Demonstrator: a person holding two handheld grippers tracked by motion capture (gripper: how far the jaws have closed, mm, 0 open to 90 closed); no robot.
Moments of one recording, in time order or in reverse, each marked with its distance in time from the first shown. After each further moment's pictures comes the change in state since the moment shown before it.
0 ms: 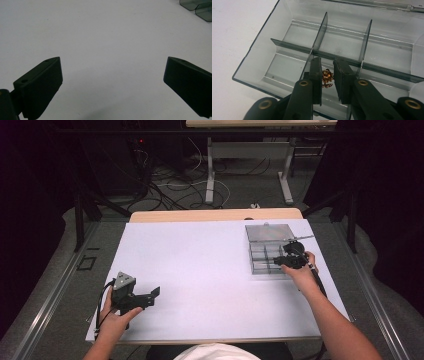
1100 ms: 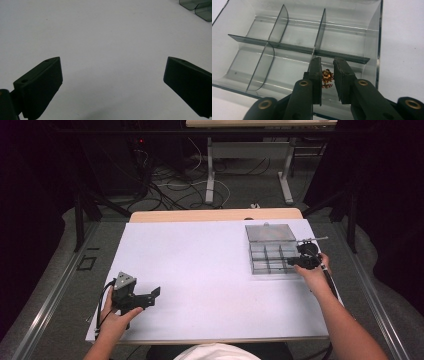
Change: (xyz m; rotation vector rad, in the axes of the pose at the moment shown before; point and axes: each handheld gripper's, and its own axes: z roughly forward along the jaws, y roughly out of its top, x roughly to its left) left arm -0.001 0.000 0.001 0.003 -0.002 0.006; right arm -0.037 -0.010 -0.011 0.010 -0.080 0.080
